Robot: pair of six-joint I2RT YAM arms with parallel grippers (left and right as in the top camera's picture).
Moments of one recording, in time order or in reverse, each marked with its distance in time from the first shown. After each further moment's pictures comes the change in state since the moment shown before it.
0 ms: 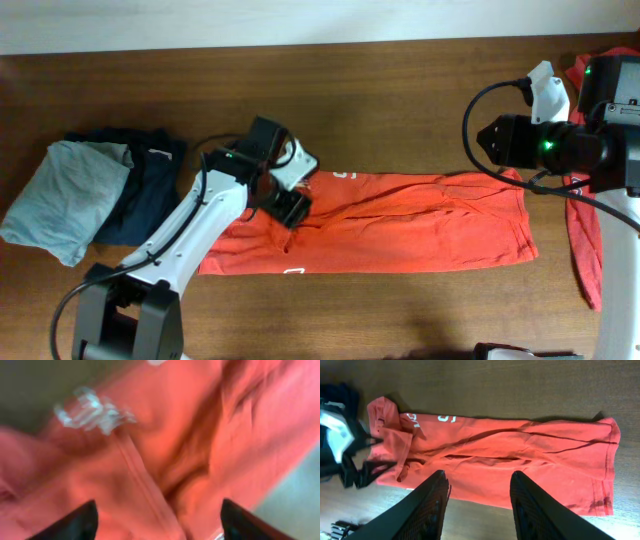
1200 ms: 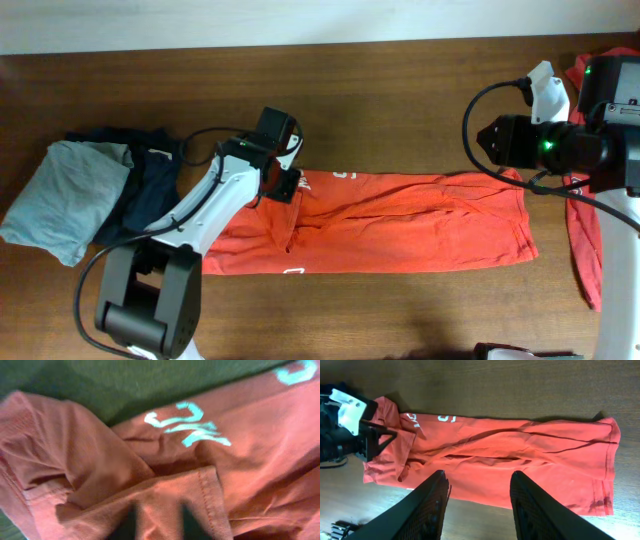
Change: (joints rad) left arm 0.000 0.145 0.055 0.052 -0.266 -0.281; right arm 0.000 0.000 0.000 0.000 0.000 0.000
